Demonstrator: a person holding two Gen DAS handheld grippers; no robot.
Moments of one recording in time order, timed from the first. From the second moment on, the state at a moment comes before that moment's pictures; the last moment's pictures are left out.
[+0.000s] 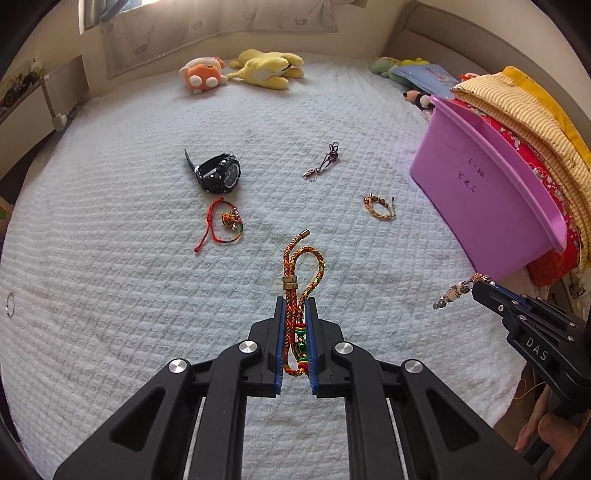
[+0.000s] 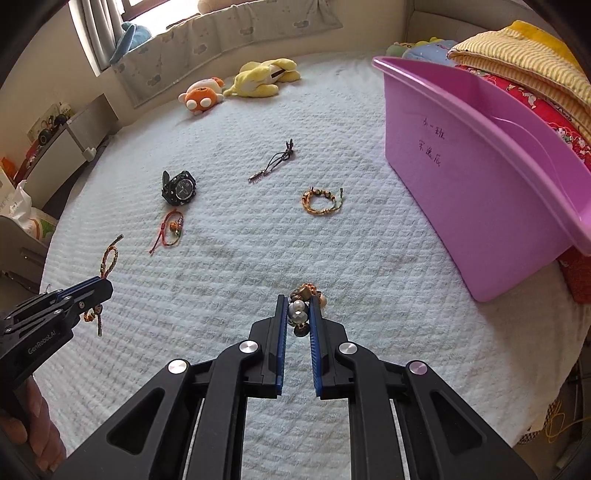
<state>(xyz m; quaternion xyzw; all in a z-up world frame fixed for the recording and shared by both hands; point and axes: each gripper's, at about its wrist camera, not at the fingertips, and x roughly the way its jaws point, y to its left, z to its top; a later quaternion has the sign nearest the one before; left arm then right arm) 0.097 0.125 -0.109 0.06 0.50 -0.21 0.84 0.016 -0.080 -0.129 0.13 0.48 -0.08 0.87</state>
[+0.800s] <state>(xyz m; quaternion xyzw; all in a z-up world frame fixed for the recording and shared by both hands) 0.072 -0.038 0.067 0.06 0.45 -0.29 0.84 -0.029 -0.220 0.058 0.12 0.42 -0.10 0.89</state>
